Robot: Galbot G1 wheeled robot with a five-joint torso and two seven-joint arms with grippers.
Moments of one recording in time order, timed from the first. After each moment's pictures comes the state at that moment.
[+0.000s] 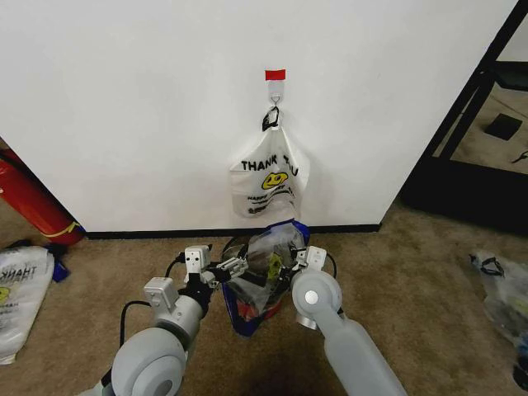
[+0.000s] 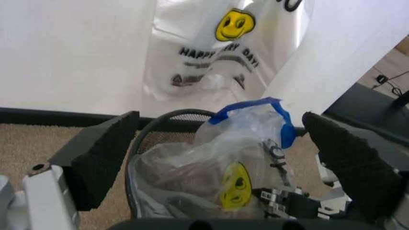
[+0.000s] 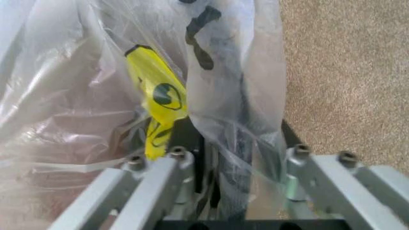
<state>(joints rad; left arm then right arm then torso) 1.33 -0.96 -0.15 -2.35 -0.83 0.29 -0.52 -0.97 1.43 0.04 1.85 1.12 -0.71 1.08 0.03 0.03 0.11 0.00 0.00</state>
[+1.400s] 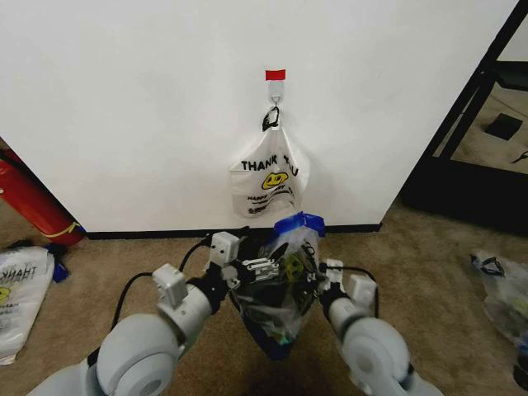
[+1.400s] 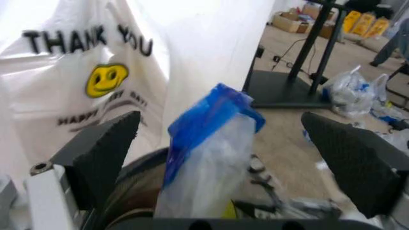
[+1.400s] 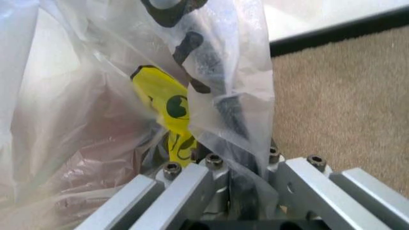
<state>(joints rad) 1.07 -0.79 0.02 -2.39 -0.83 0.30 -0.29 -1.41 1.21 0.19 2.27 0.74 -0.52 0.51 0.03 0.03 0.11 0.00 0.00</state>
